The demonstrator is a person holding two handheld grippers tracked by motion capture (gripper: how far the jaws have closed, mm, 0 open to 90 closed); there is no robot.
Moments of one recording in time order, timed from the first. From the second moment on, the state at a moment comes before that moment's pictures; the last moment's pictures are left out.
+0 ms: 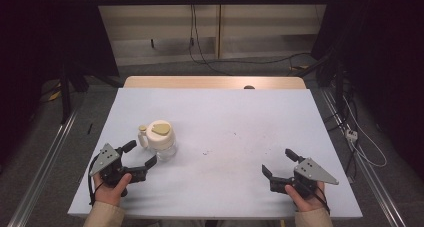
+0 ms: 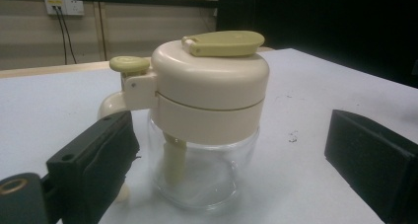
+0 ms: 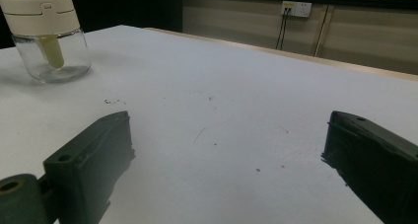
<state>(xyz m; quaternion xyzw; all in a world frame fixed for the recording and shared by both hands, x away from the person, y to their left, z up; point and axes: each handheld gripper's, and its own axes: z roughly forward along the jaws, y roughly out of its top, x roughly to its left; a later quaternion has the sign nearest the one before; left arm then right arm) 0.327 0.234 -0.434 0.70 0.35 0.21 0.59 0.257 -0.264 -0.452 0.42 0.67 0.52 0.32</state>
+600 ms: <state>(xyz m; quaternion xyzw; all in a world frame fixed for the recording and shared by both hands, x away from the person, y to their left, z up) 0.329 0.219 -0.431 0.69 0.36 0.22 0.59 0.257 -0.263 -0.451 0.41 0.67 0.52 0.33</state>
